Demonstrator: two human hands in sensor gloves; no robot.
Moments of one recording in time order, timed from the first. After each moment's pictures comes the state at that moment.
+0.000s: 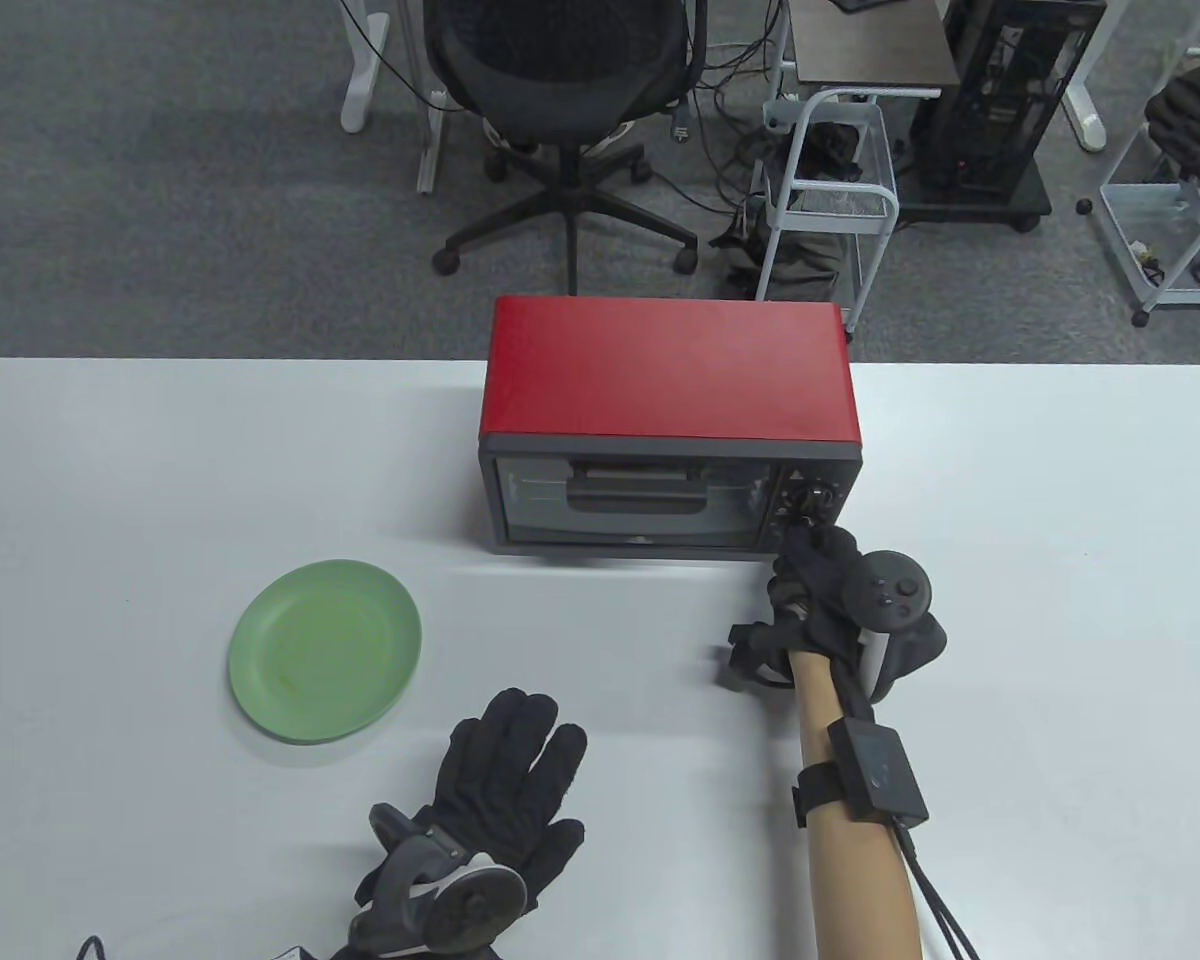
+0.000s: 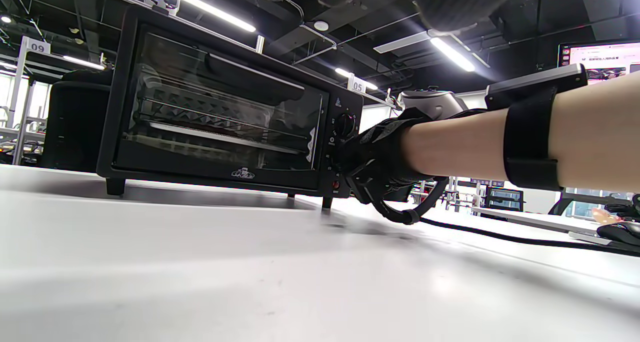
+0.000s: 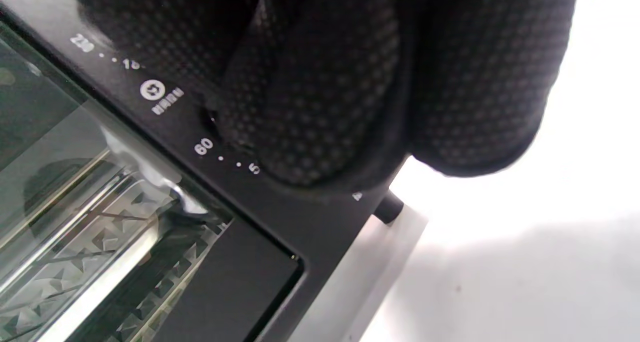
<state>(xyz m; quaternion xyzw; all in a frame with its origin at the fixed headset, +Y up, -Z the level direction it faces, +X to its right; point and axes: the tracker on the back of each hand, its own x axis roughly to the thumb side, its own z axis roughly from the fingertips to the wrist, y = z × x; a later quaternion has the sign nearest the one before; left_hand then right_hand) -0.137 -0.711 -0.129 0.11 -0.29 0.13 0.94 0.201 -0.756 -0.330 -0.27 -0.20 0.85 0.42</state>
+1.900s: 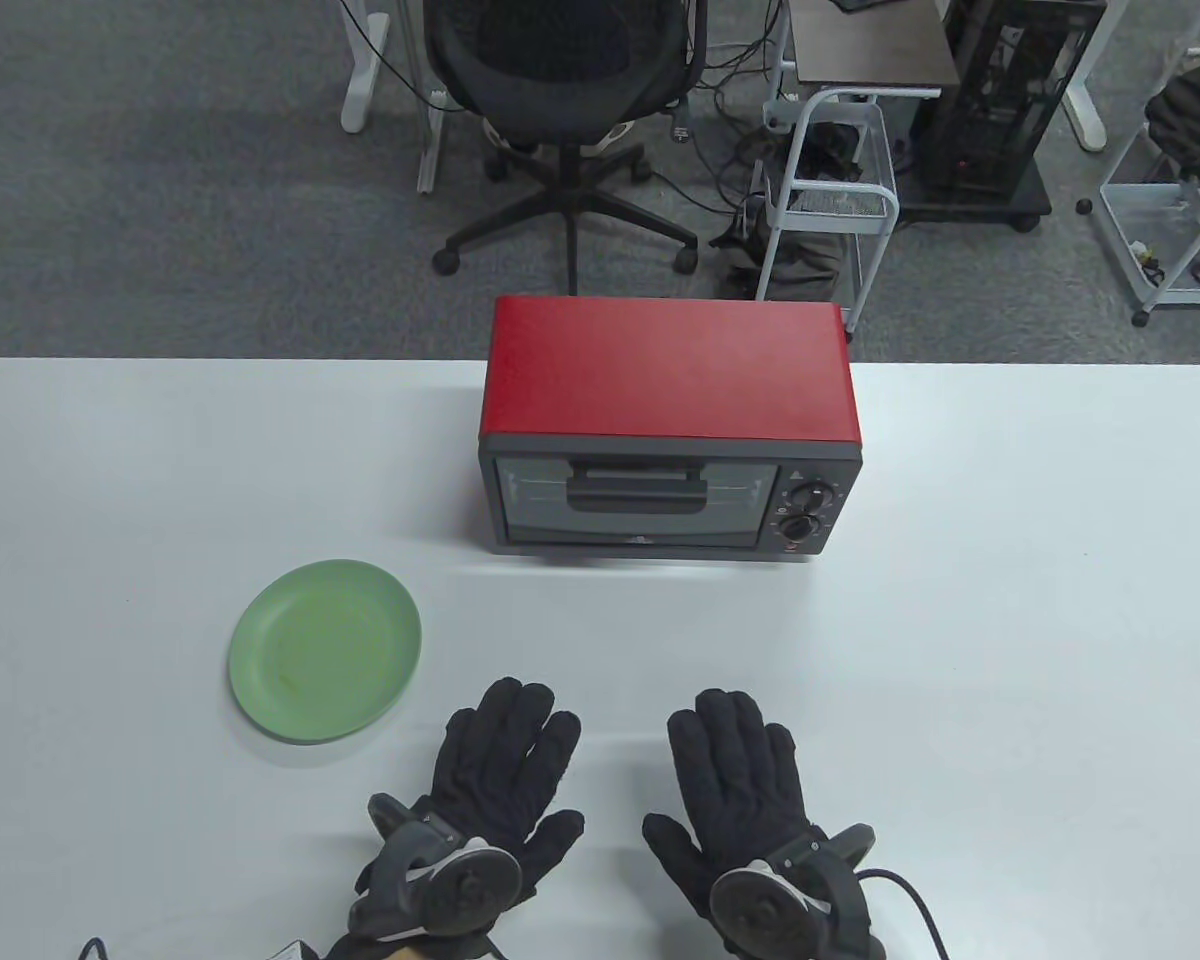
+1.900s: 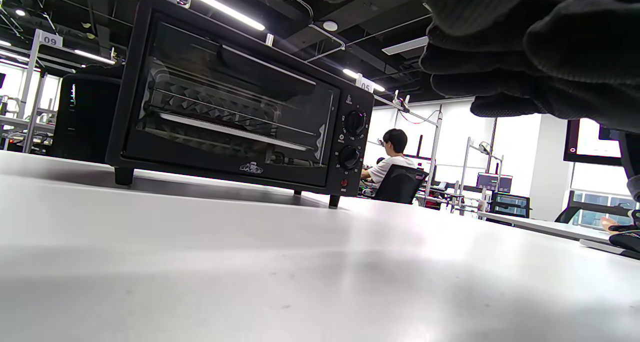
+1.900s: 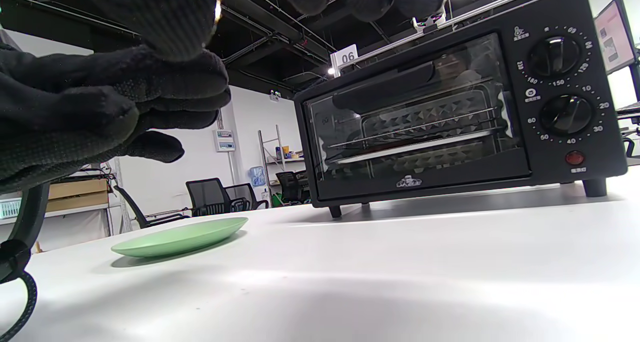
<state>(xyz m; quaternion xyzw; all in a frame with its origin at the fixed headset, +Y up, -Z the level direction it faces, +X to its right) -0.141 -0.717 -0.138 0.11 -0.29 0.14 0.94 0.099 -0.703 -0.119 0.22 -0.14 0.95 0.17</state>
